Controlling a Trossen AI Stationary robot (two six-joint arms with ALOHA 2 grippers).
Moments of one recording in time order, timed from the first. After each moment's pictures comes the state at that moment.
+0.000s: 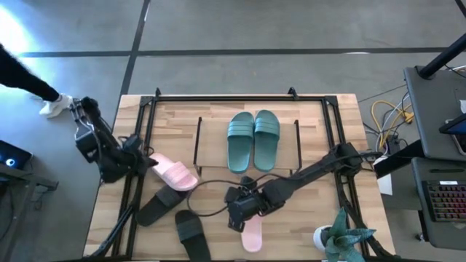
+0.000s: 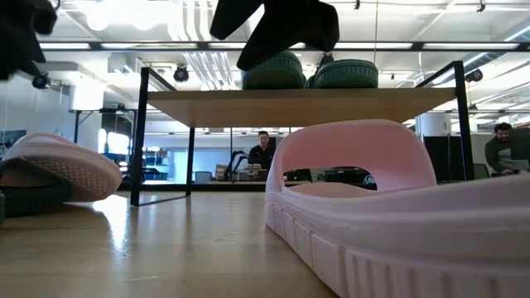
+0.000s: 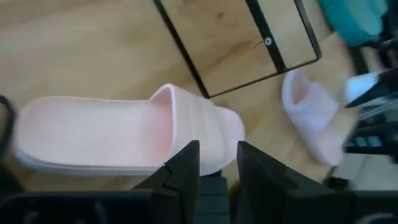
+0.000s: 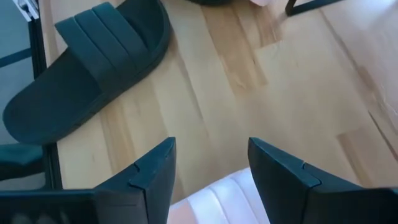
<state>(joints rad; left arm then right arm) -0.93 0.61 0.79 -1.37 -0.63 -1.90 0.44 2.05 1.78 -0.73 0.28 0.70</state>
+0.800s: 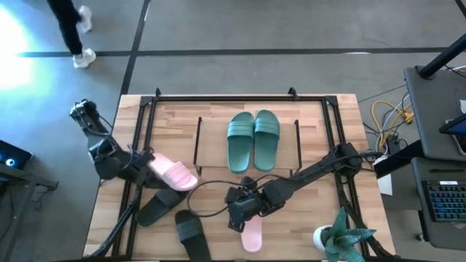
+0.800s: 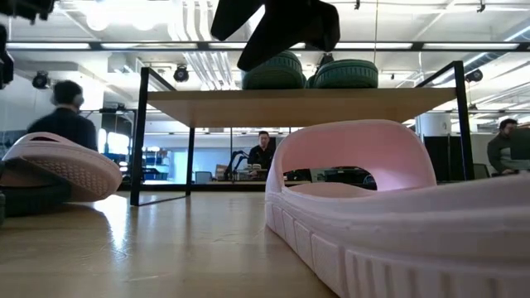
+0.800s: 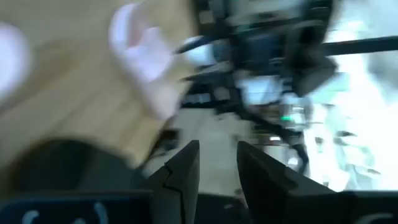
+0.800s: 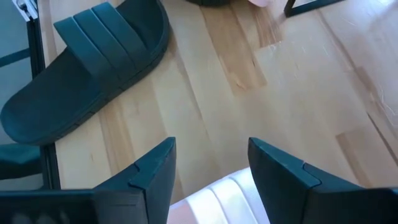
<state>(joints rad) -0.87 0.53 0.54 -0.37 -0.54 -1.66 0.44 2.05 1.77 -0.73 0.29 0.70</state>
